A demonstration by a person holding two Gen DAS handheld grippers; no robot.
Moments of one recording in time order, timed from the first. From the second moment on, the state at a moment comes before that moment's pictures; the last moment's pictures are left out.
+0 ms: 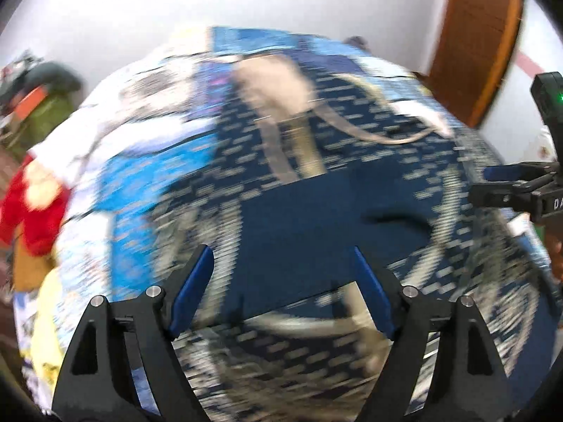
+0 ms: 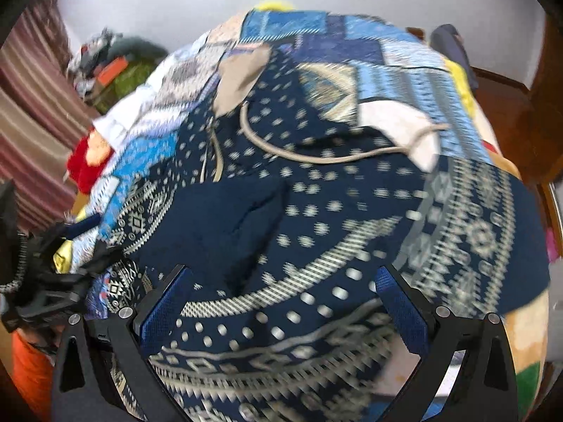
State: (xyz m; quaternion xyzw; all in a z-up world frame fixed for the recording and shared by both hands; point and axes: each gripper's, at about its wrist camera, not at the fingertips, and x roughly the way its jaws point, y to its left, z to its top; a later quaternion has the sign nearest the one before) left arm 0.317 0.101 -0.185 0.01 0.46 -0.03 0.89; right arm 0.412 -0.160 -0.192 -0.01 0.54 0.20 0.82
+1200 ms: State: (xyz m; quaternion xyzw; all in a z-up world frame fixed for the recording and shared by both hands) left arm 0.311 0.191 -0.297 -0.02 0.52 0.12 0.84; right arm 0.442 -0.151 -0.174 -0.14 0.44 0.13 0.88
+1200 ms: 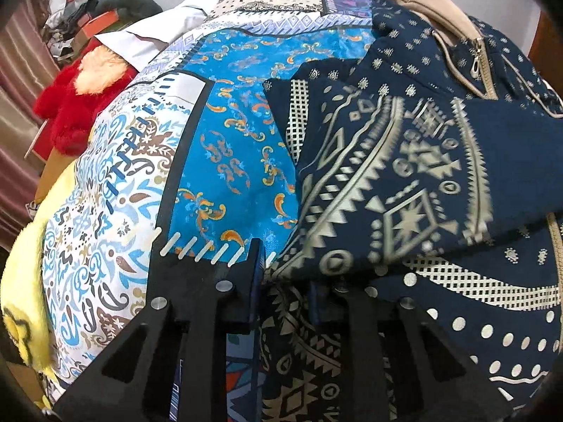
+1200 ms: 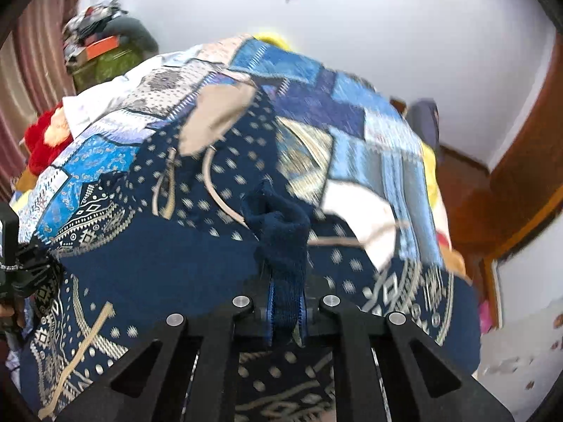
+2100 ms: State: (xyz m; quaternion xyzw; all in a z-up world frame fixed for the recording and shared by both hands) left arm 0.314 0.192 -0.288 -0.01 0.55 0.12 0.83; right arm 0.425 -0.324 -0.200 -0.06 0.53 -0.02 0.85
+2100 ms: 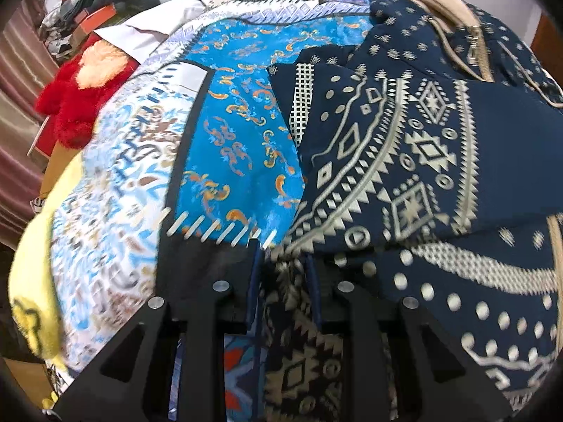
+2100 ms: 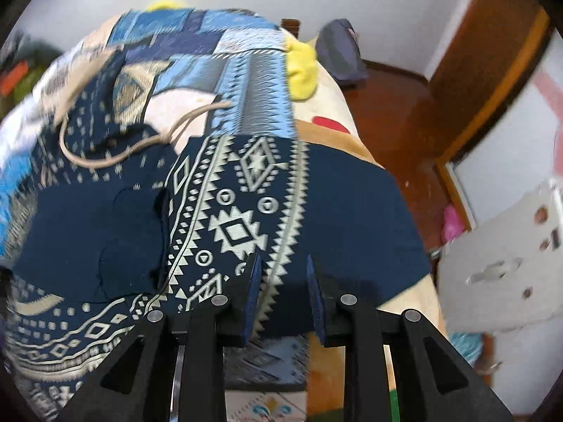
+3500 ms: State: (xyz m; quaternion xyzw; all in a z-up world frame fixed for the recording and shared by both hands) left arm 0.442 -0.045 -0.246 0.01 0.53 -0.09 0.84; right arm 0.430 -0.494 -0.256 0.29 0.55 -0.03 0.78
